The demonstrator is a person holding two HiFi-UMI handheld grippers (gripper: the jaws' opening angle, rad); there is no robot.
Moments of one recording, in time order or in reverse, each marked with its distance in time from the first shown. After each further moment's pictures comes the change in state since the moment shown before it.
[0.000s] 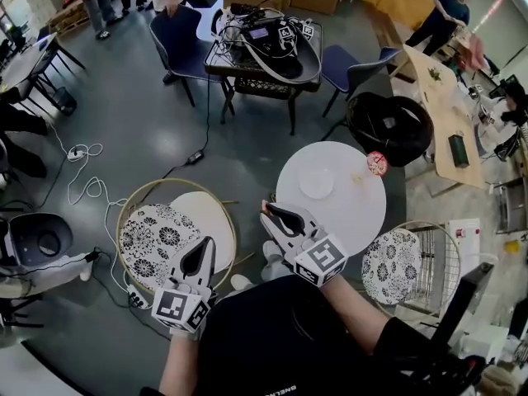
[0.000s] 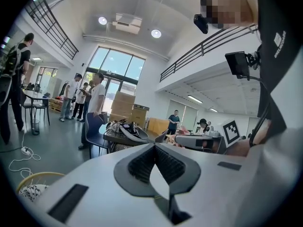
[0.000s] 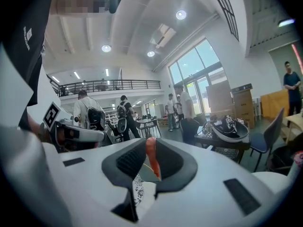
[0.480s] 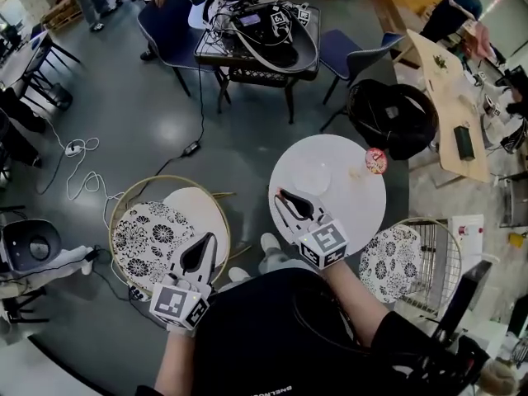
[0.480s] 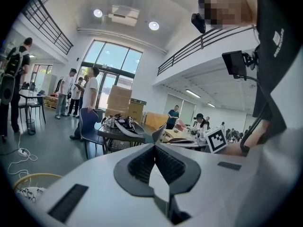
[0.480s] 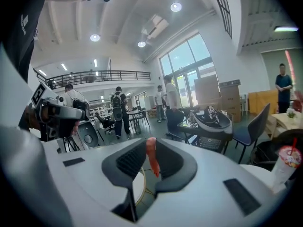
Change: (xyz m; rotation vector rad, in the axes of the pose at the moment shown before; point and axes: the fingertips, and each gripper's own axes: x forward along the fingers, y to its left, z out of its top) left arm 0.058 -0.022 -0.006 0.016 0.079 -0.029; right arm -0.014 -0.109 -0.059 0.027 0.120 -0.127
